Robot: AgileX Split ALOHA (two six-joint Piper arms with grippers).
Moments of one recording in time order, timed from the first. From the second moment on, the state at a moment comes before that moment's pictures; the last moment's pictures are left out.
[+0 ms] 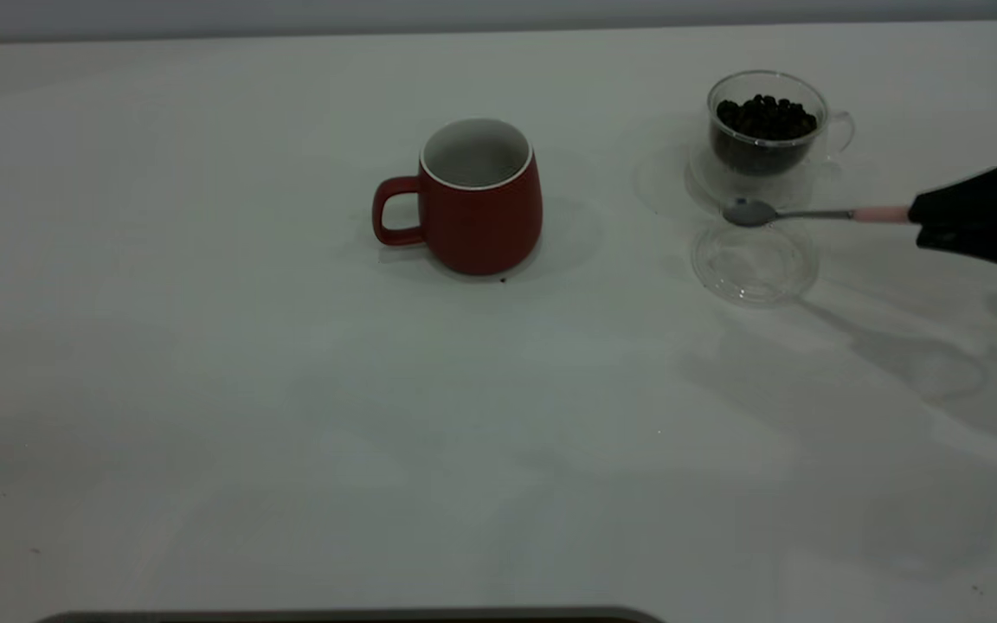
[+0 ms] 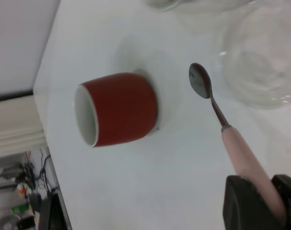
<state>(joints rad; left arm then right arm) -0.06 -0.02 -0.49 -0.06 1.13 0.06 -0.37 2.19 -0.61 1.80 0.94 -1.51</state>
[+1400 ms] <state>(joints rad) -0.06 -0.02 -0.49 -0.06 1.13 0.06 -0.38 2.45 -0.78 1.81 1.01 -1.72</state>
